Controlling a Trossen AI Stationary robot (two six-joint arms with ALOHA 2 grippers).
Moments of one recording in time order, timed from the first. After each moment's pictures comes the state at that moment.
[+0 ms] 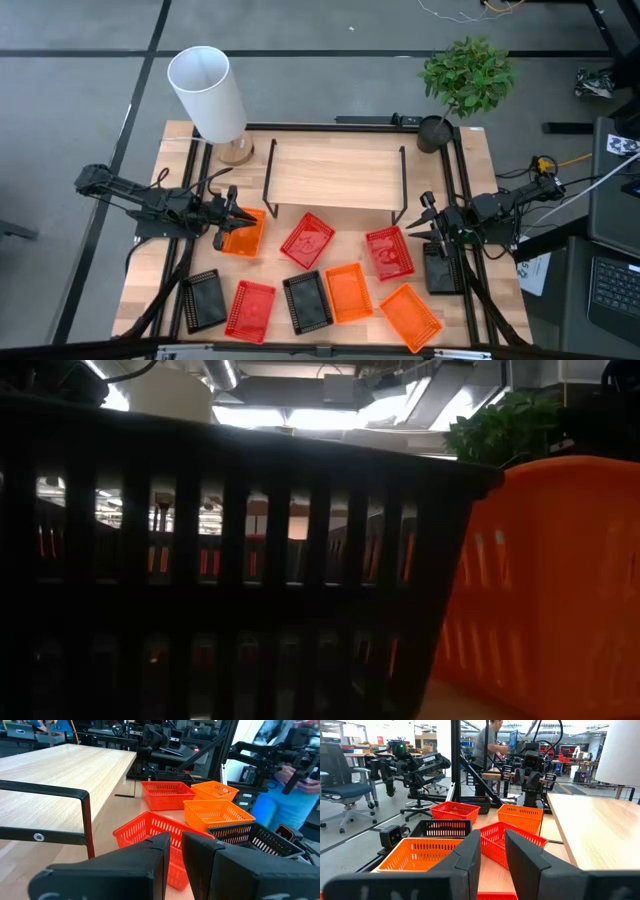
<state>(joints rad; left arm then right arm) -0.27 0.21 0.01 0.19 -0.19 -0.15 0.39 0.02 0.01 0.07 0.13 -0.03</state>
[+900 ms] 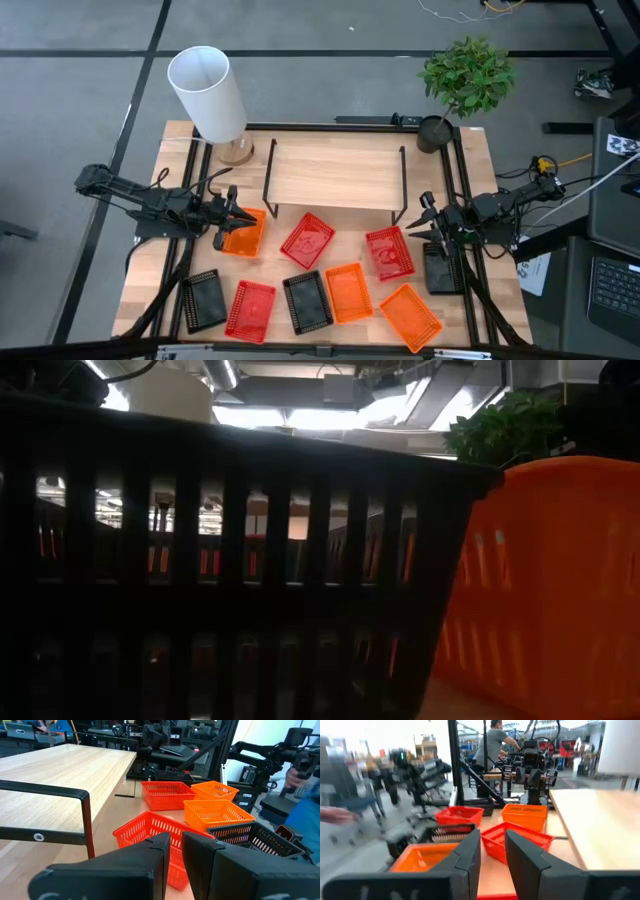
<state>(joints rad) -0.27 0.21 0.01 0.19 -0.19 -0.15 0.40 0.02 0.01 0.09 0.13 0.10</state>
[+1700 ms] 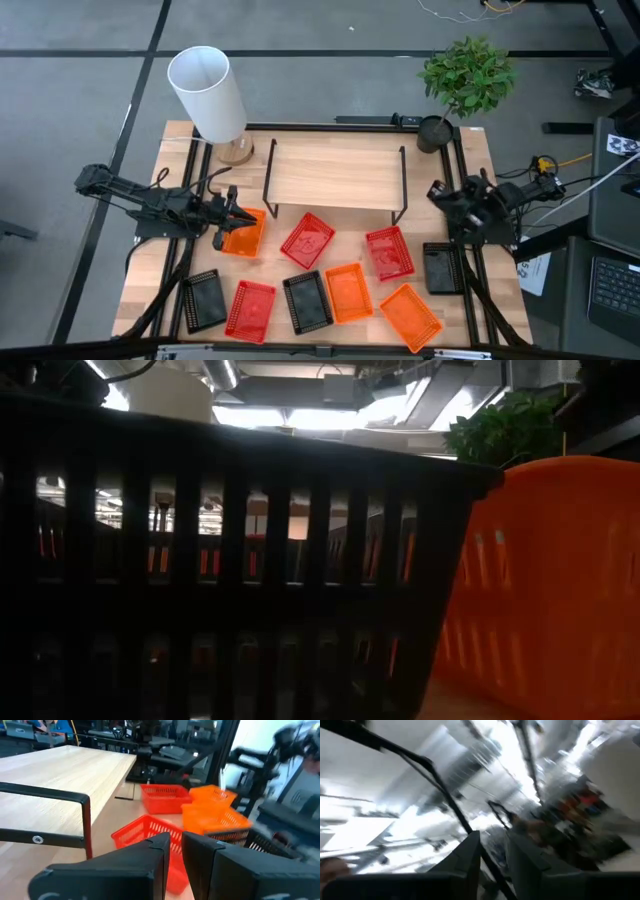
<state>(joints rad) -0.27 0.21 0.01 0.22 -0.19 -0.19 0.39 0.03 0.01 0.69 0.23 0.52</state>
